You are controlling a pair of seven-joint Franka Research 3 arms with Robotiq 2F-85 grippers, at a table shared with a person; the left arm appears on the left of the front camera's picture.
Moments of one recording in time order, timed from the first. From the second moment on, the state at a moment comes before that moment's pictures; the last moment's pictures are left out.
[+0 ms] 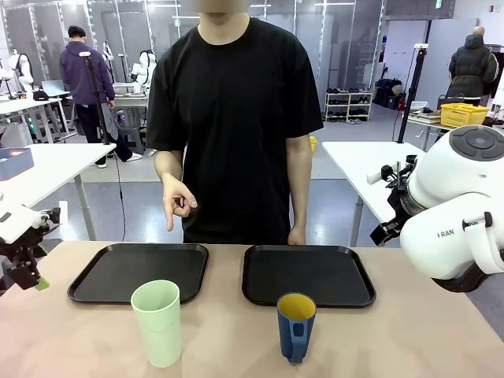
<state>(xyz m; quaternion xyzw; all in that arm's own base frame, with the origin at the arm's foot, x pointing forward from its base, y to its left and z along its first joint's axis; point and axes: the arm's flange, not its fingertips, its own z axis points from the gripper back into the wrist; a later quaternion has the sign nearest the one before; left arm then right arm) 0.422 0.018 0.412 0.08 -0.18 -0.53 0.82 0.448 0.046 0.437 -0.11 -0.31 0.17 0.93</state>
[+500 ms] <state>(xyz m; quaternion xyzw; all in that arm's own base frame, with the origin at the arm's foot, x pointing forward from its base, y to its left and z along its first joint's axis) 0.421 0.001 0.394 0.05 -0.16 -0.56 0.81 0.448 0.046 0.437 -0.10 -0.31 0.17 0.93</state>
